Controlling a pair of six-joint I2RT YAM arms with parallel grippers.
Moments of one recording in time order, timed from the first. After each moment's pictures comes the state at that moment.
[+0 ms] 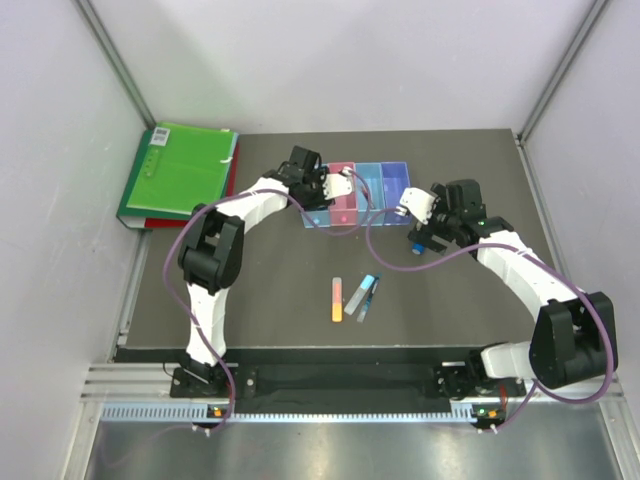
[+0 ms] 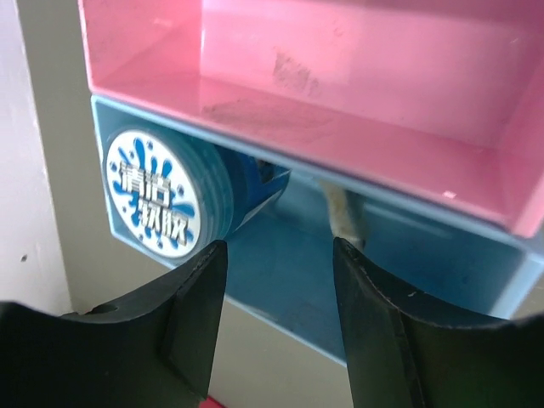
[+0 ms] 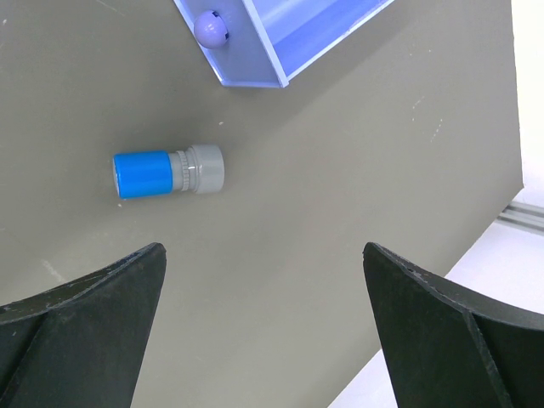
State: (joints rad) left arm -0.45 2.10 1.63 -0.38 0.11 1.00; right arm 0.25 1.32 0.90 -0.36 -0.07 -0.93
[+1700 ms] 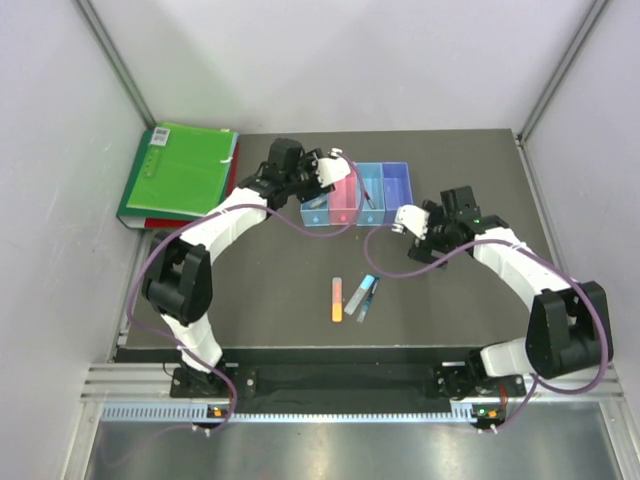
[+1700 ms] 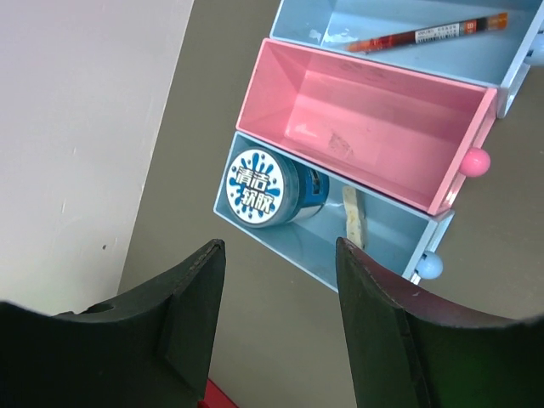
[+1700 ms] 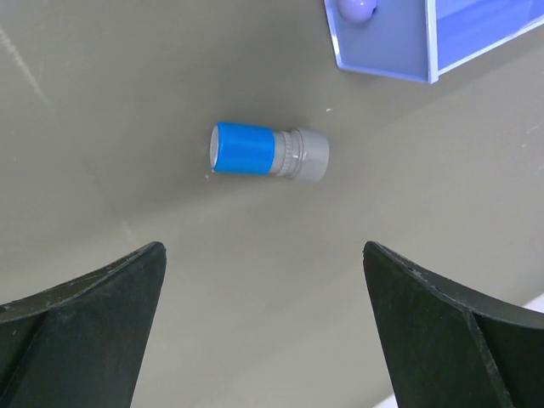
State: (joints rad) left arm -0.47 1.78 1.43 -0.18 0.21 0.83; right arm 0.25 1.36 0.90 -0.52 -0.17 -1.04
